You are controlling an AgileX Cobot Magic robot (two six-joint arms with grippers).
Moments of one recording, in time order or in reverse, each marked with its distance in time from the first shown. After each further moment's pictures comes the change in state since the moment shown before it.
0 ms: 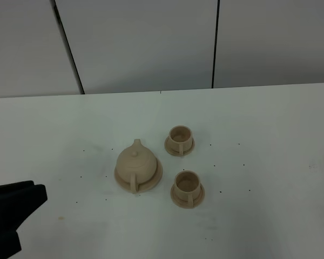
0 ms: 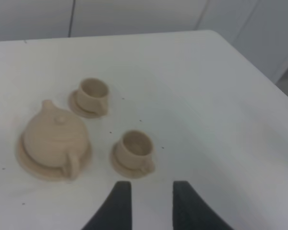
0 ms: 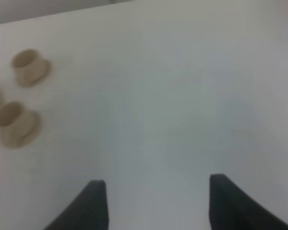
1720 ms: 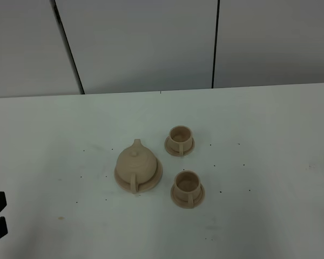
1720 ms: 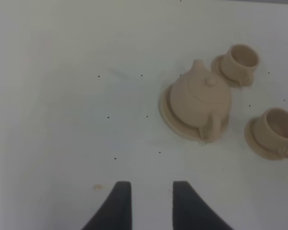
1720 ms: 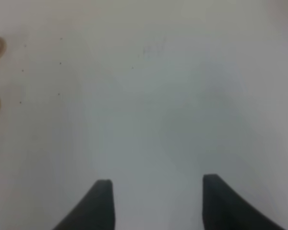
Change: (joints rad) left arm 0.000 0.000 0.000 0.525 -0.133 -0.465; right arm 0.000 -0.073 0.070 -0.064 0.072 0.054
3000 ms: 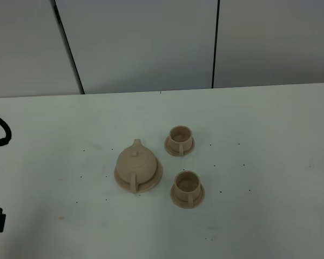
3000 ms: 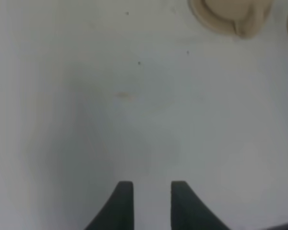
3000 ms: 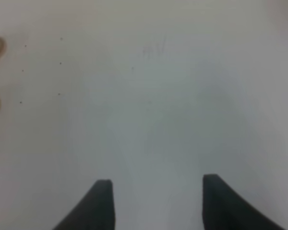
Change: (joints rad) left arm -0.030 0.262 -0.261 0.246 0.386 -0.096; right arm 0.000 0.000 0.000 0.001 0.000 0.000
